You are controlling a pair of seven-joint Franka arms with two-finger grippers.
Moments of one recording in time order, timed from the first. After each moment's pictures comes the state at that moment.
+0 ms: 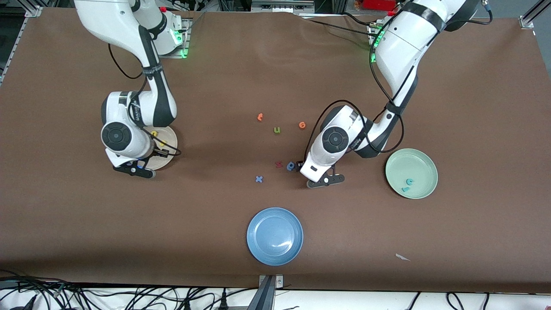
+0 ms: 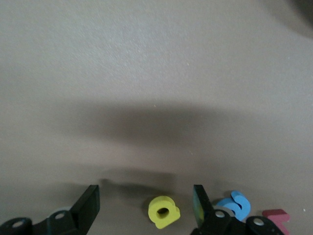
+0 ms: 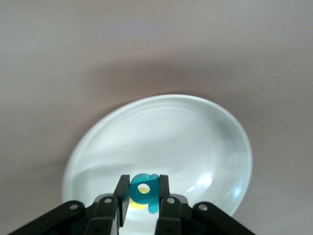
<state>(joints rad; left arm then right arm) -0.35 0.80 -0.25 -1.56 0.10 2.32 -0.82 0.68 0.53 -0.56 -1.96 0.14 2.17 0.27</state>
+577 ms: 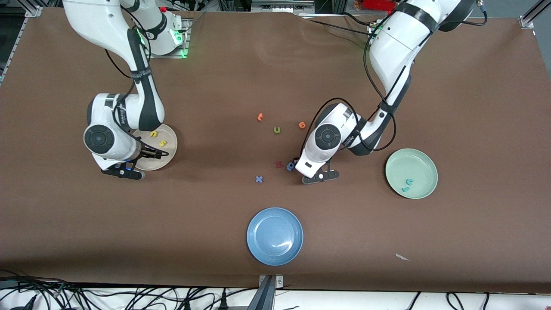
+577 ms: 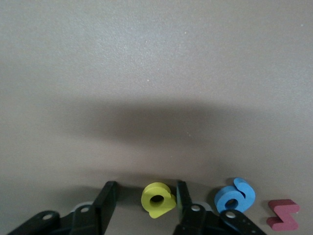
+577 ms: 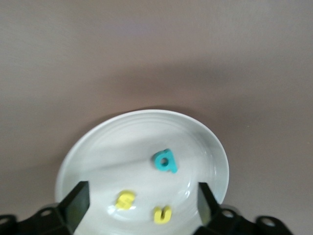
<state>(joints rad) -0.38 0.81 -0.24 -1.57 0.10 2.31 -0.84 0.65 0.47 -0.55 -1.91 0.14 2.12 0.20</state>
